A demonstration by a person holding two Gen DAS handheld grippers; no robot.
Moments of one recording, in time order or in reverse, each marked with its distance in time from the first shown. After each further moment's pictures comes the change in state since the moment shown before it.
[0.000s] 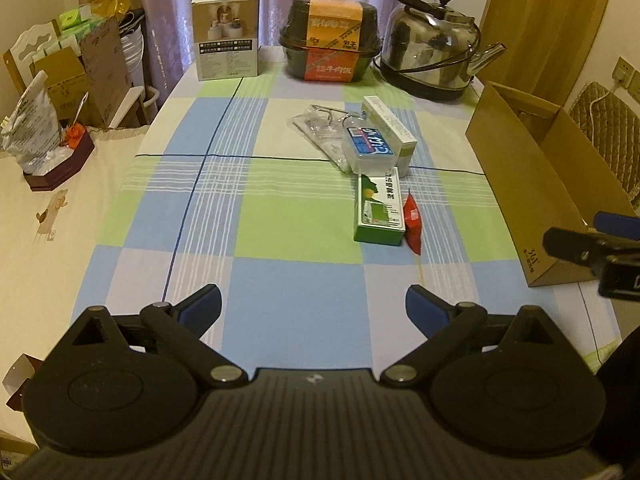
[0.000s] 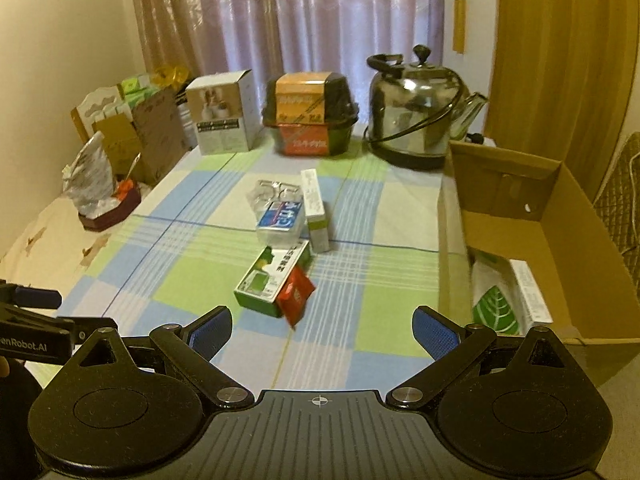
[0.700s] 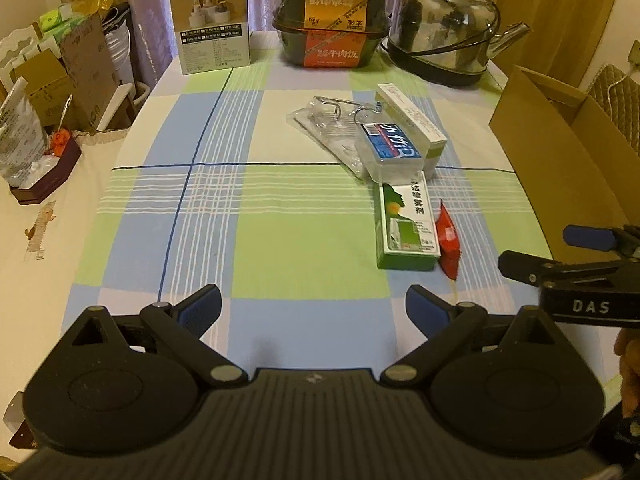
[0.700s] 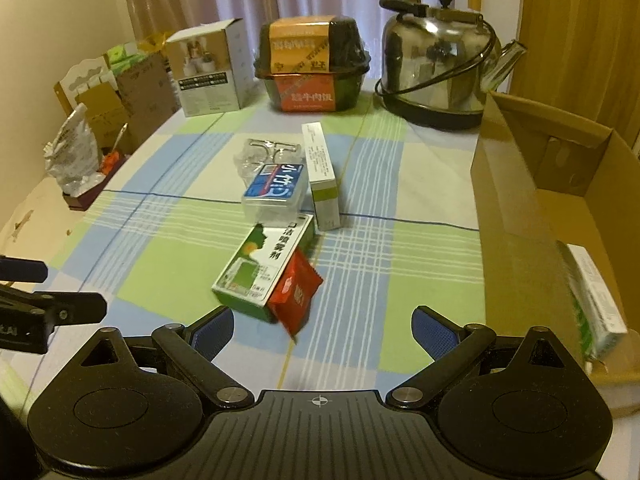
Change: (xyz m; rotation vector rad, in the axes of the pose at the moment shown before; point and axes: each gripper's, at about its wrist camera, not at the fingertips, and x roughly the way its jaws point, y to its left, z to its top) left arm 0.078 0.007 0.038 0.049 0.045 0.005; right arm 0.108 -0.003 0.004 0.023 0.101 -0.001
